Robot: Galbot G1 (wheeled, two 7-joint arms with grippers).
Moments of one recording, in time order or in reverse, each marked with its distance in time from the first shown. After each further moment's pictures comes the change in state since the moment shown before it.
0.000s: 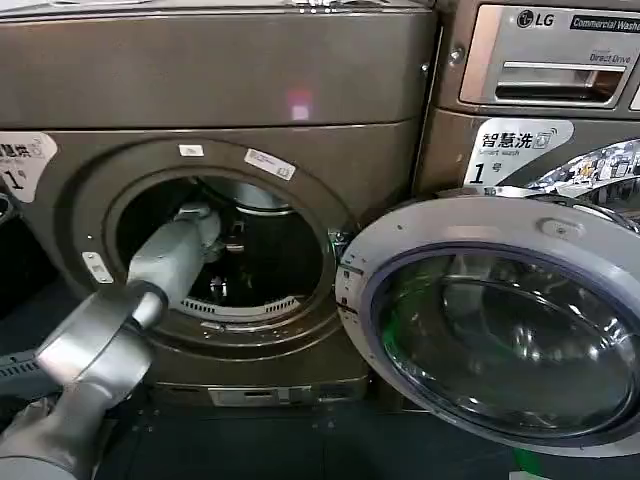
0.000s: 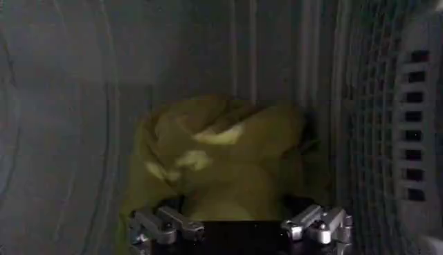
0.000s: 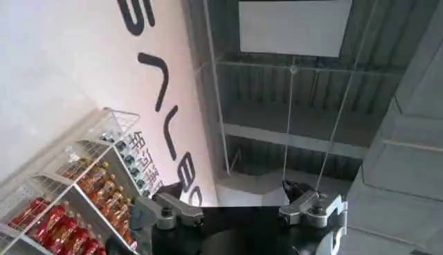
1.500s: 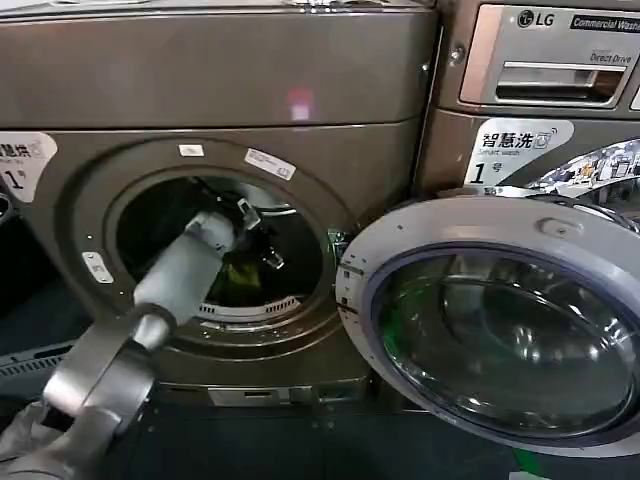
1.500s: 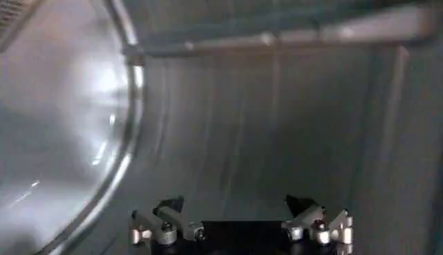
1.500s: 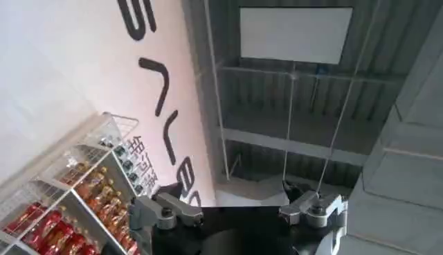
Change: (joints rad) left arm 0.114 0.007 -0.248 -0.195 -0.384 0.087 -0.319; right arm -0.043 -0.007 0.035 0.000 0.019 -0.007 0.004
